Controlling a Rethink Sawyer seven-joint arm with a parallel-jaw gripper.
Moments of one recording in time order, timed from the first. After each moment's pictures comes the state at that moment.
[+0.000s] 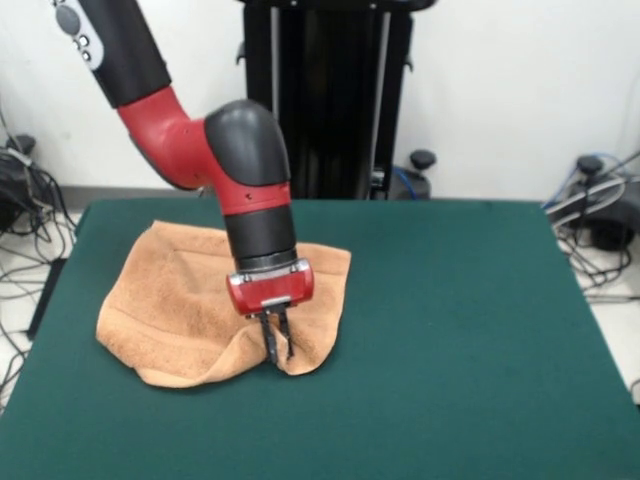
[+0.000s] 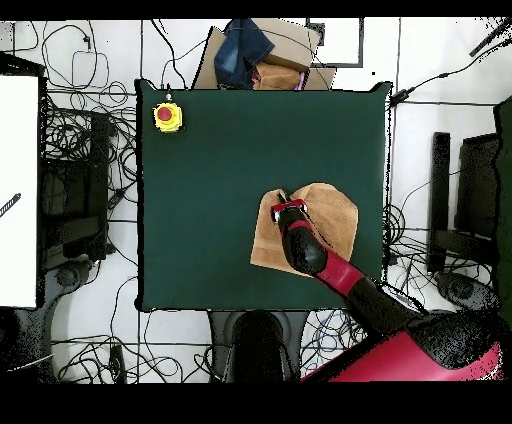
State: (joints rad) arm -0.99 0.06 0.48 1.72 -0.33 -0.33 0.74
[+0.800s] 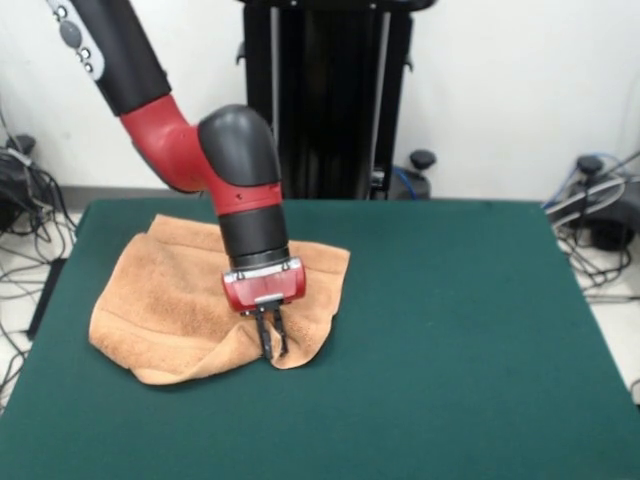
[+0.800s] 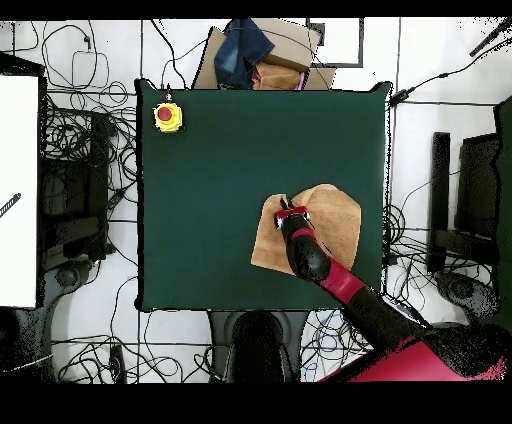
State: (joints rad) arm -1.08 0.13 0.50 1.70 -0.41 -0.34 0.74
